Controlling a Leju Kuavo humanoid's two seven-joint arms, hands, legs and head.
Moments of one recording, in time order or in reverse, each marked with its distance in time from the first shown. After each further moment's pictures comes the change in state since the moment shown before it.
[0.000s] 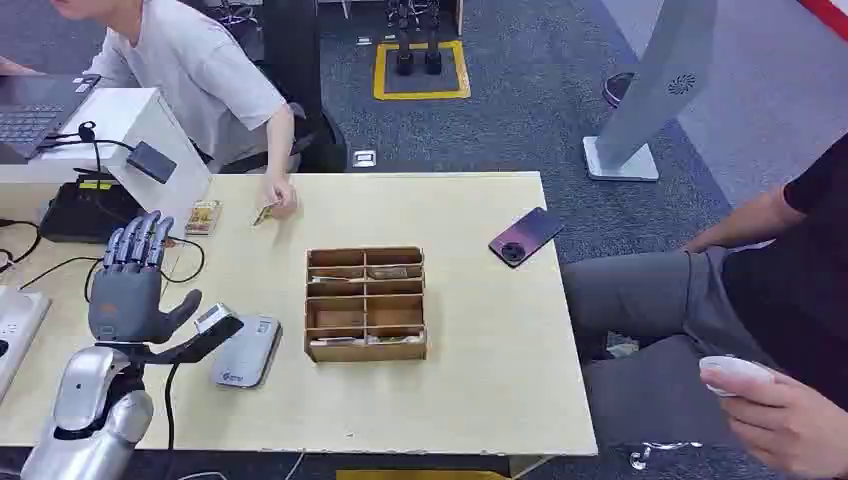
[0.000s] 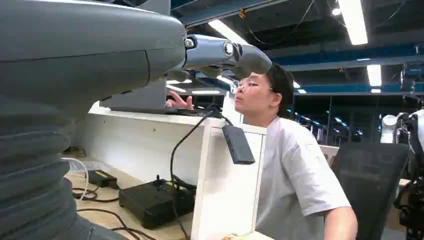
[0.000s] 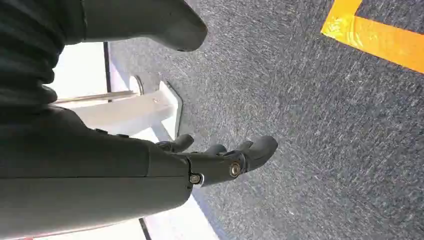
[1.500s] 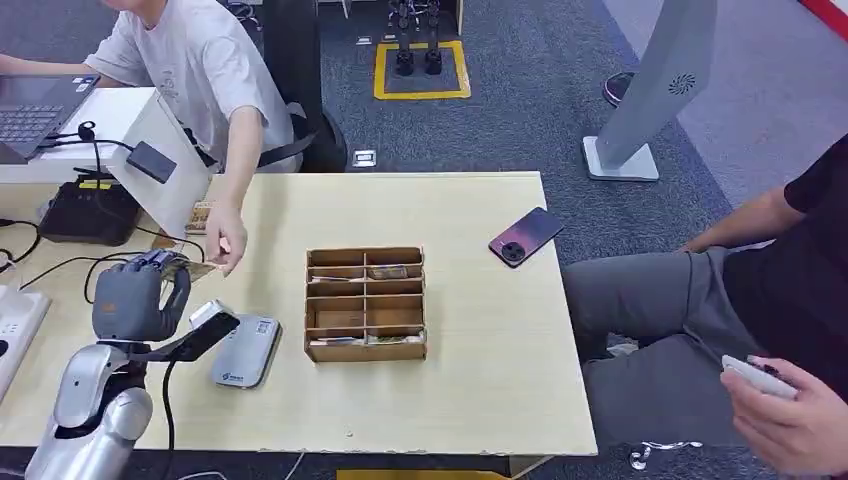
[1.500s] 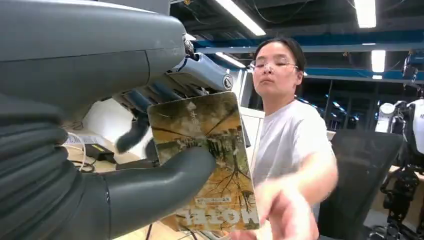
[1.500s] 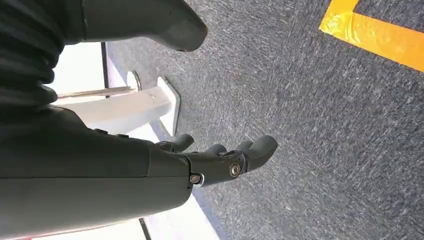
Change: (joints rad) left arm -0.003 -0.006 0.006 0.000 0.107 -0.050 -0.032; right arm 0.000 0.000 0.004 0.000 0.013 -0.008 -0.007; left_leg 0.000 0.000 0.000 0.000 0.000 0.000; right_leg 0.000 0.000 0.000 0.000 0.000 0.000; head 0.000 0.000
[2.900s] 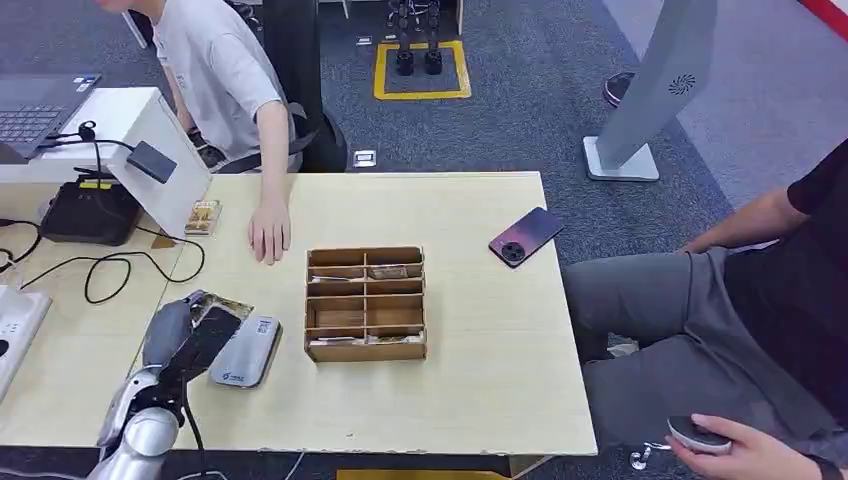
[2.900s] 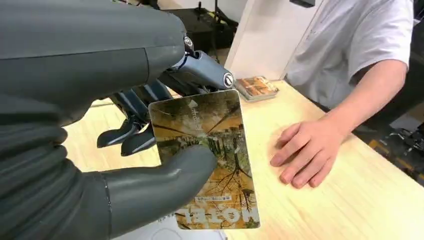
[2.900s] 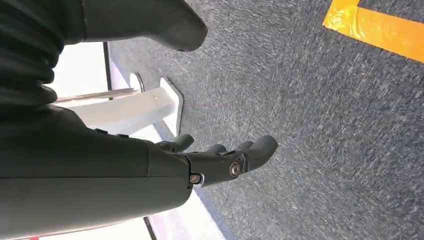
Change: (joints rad) left arm 0.063 -0.146 0.057 0.080 0.344 -0.215 0.064; right arm 0.006 0.000 0.000 0.000 -0.010 -0.021 0.012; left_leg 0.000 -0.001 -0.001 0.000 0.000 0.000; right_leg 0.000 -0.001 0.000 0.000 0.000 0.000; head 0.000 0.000
